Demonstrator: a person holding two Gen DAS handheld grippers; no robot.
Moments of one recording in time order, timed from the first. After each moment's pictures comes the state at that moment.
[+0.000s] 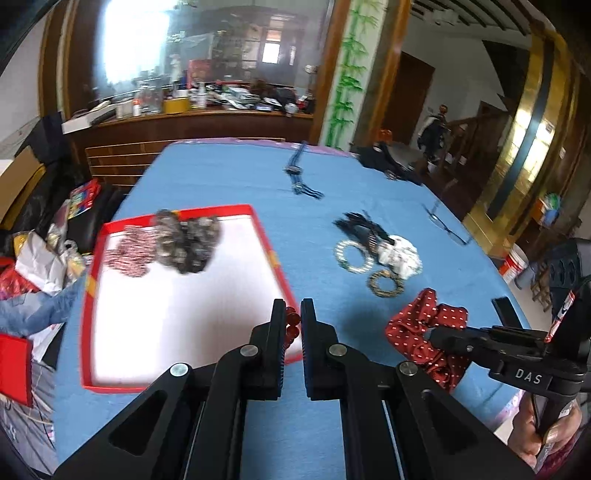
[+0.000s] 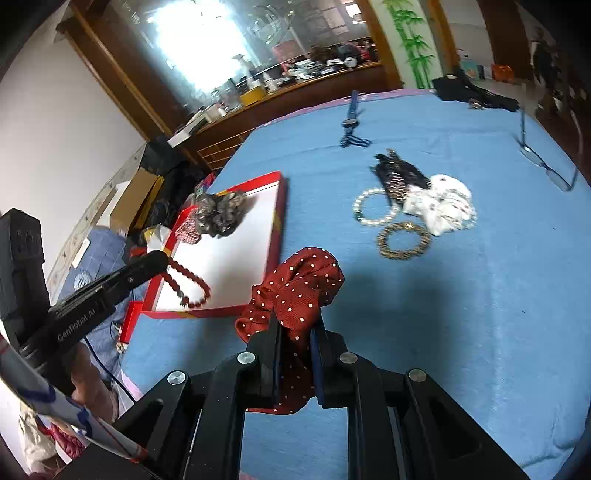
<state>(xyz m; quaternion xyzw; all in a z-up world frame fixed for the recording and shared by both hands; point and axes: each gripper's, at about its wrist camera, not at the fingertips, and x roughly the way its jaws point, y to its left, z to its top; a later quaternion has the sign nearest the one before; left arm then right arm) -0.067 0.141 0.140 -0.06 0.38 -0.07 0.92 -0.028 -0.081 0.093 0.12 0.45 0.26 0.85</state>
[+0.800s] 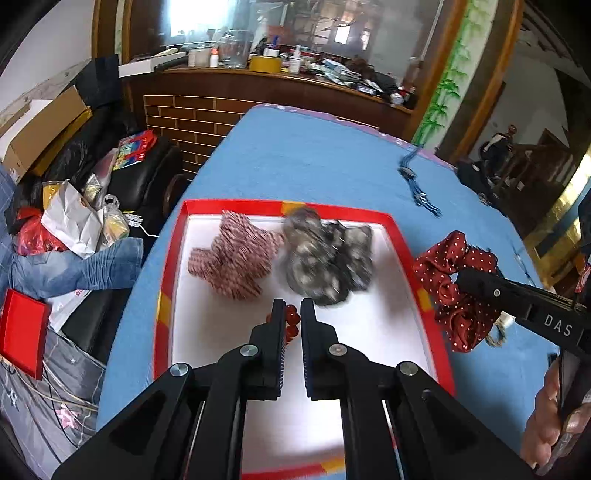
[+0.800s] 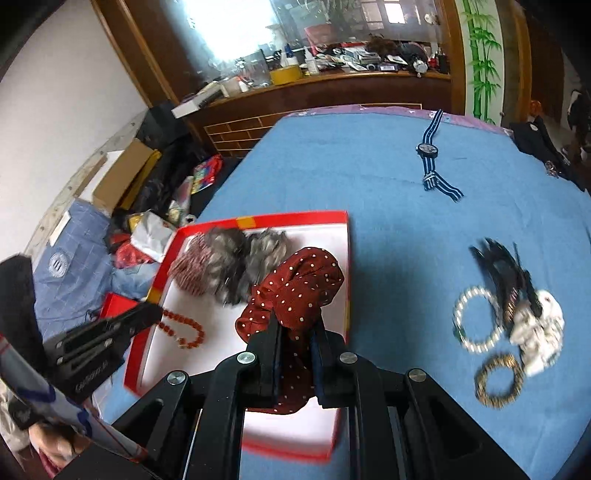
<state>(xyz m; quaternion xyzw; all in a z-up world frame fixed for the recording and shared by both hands) 0.032 0.277 0.089 -0.11 0.43 0.04 0.89 0.113 0.079 0.092 0.04 0.47 0.26 0.84</state>
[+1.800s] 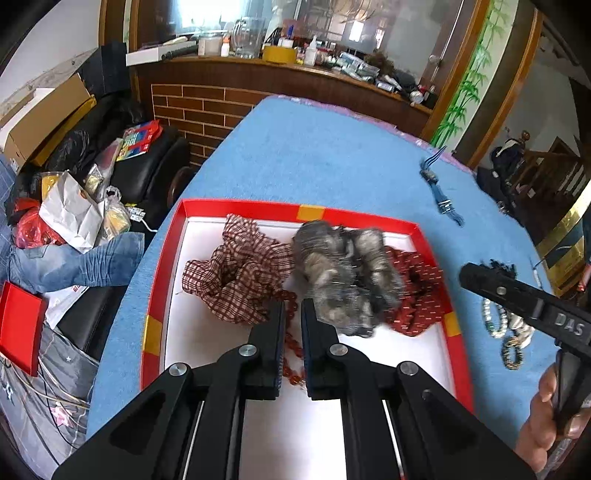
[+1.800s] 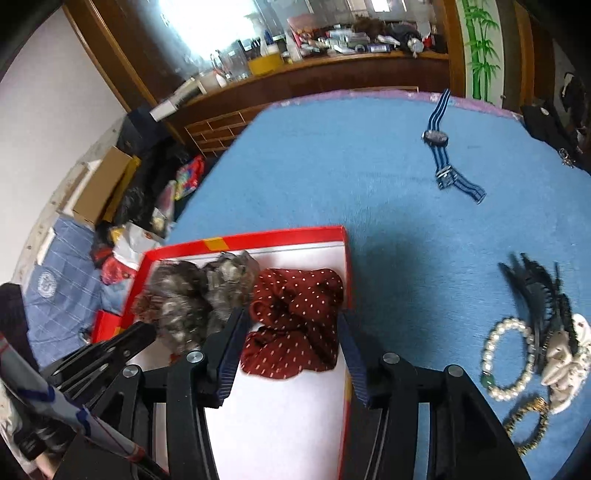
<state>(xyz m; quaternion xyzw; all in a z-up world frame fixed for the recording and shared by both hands) 0.058 0.284 0.071 -0.13 0.44 0.05 0.89 0.145 0.077 0.076 0.07 0.47 0.25 0.84</state>
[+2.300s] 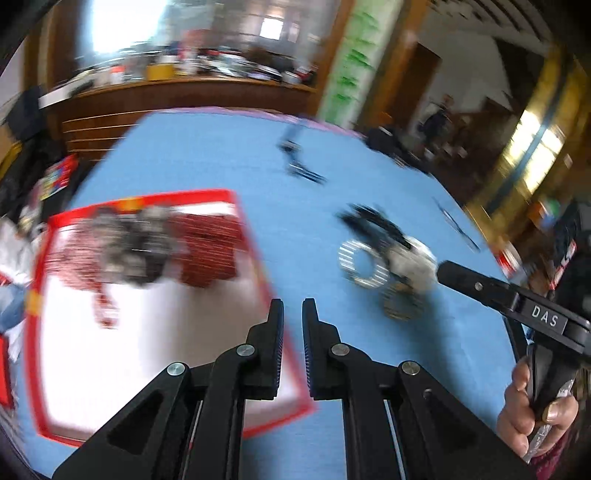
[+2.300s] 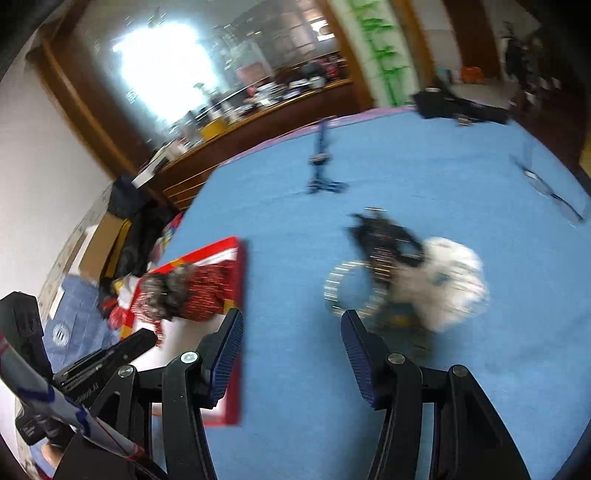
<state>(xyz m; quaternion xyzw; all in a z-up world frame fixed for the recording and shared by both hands) 0.027 0.110 0.088 -0.07 0.43 -0.11 0.89 0.062 -0.108 0.084 0.16 0.43 0.17 0.87</state>
